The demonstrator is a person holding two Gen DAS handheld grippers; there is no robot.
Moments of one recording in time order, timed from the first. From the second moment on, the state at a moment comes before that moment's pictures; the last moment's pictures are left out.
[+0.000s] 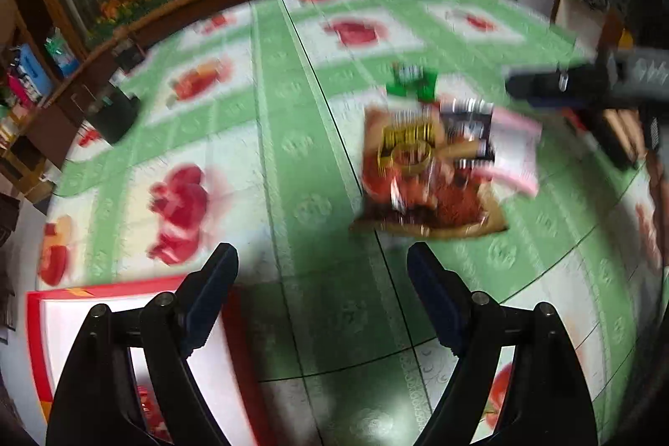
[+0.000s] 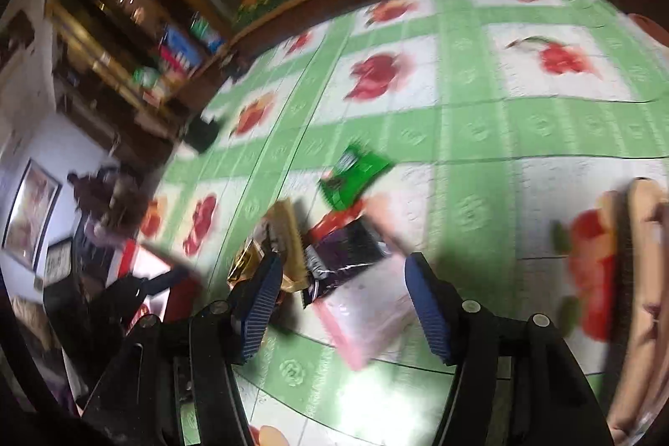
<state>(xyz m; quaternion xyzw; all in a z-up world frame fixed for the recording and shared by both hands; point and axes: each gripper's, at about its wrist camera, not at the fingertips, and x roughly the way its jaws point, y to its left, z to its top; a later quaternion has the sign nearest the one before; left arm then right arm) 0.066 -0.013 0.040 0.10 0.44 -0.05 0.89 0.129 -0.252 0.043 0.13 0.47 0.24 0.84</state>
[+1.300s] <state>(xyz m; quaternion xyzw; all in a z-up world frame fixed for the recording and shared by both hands) 0.115 -0.045 0.031 0.14 0.39 0.00 0.91 0.115 -0.180 0.015 -0.13 0.49 0.12 0.85</state>
